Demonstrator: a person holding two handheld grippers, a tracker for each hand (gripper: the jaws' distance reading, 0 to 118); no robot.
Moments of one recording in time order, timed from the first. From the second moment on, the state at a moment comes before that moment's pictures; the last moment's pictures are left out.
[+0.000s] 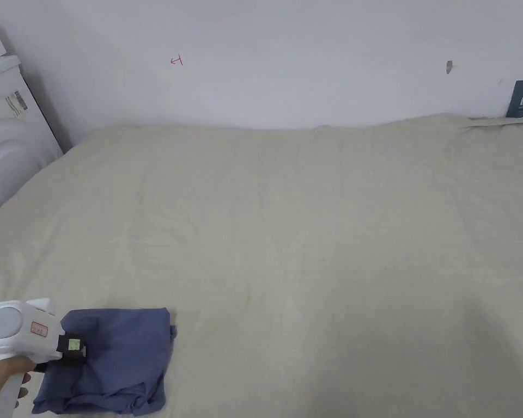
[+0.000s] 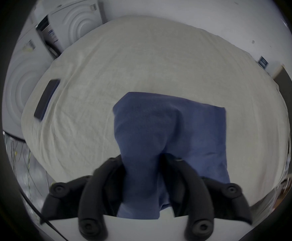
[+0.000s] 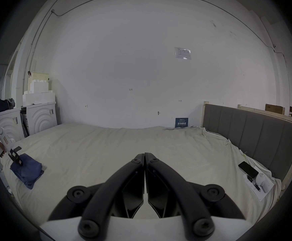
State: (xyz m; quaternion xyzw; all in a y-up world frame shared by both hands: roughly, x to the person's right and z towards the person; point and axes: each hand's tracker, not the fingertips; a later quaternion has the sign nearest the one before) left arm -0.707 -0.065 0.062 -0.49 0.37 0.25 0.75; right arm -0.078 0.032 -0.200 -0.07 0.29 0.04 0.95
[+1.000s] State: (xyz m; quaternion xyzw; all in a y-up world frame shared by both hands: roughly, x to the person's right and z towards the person) left arm -0.493 0.108 0.041 -0.06 0.41 -0.01 0.91; right arm -0.040 0.083 -0.212 -0.03 0.29 0.05 0.96
